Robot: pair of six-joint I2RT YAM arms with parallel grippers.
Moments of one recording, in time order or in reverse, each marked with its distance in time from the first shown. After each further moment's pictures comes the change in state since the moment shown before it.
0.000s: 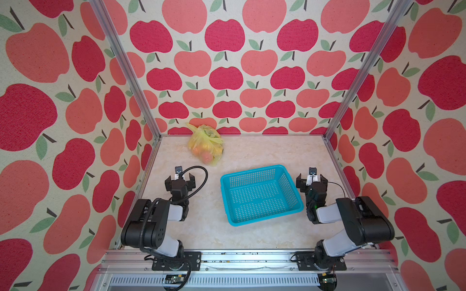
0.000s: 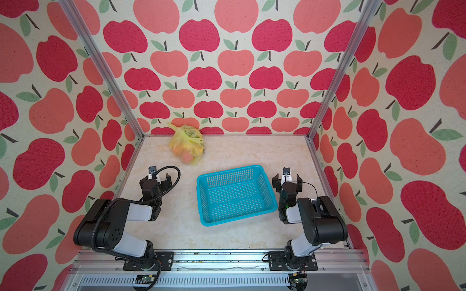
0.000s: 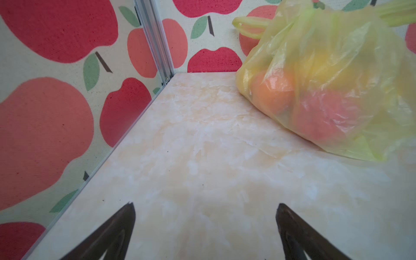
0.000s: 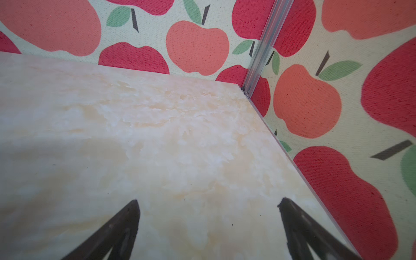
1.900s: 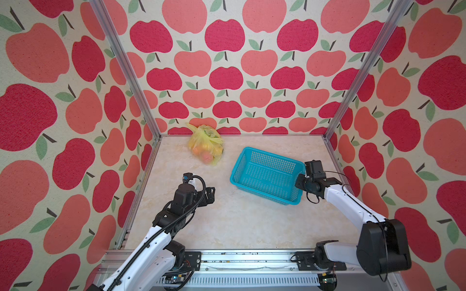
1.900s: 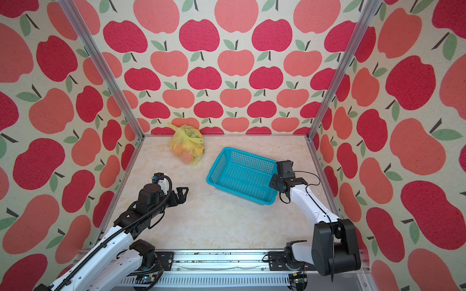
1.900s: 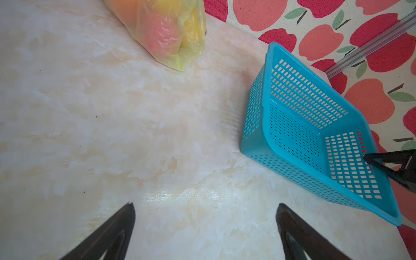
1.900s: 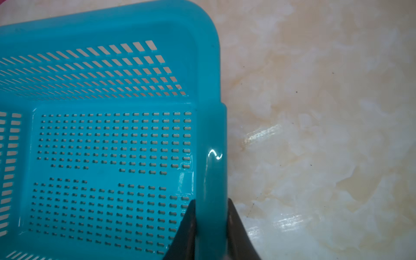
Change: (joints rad) left arm -0.272 -0.719 0.184 -1.240 0.391 -0.622; right arm 0.008 -0.186 0.568 -1.558 -0.288 0.712
